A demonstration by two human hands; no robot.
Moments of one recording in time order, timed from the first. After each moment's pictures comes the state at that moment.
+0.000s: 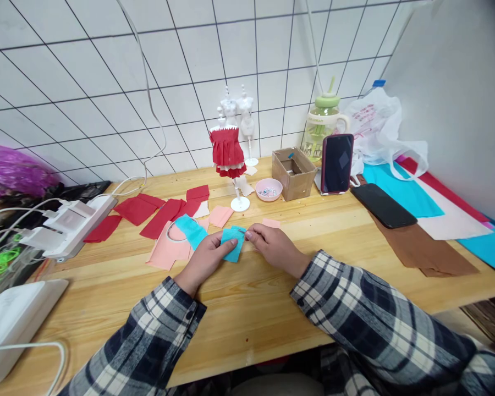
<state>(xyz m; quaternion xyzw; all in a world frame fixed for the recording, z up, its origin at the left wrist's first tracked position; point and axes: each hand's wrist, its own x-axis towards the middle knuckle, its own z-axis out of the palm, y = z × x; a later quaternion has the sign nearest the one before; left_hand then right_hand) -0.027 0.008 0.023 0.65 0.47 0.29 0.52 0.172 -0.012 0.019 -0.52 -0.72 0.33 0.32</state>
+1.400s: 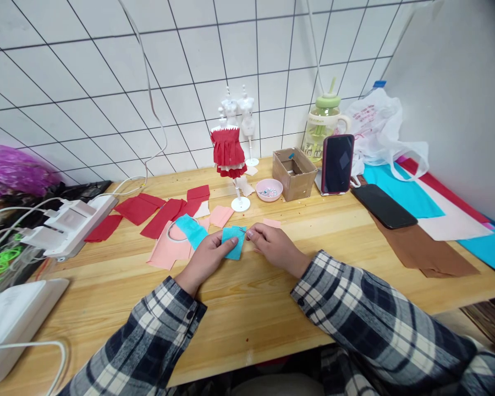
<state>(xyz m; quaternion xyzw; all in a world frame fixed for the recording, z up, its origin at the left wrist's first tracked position) -0.025 0.007 0.025 0.65 0.47 0.28 0.52 0.172 -0.013 0.021 -0.52 -0.70 0.36 0.33</state>
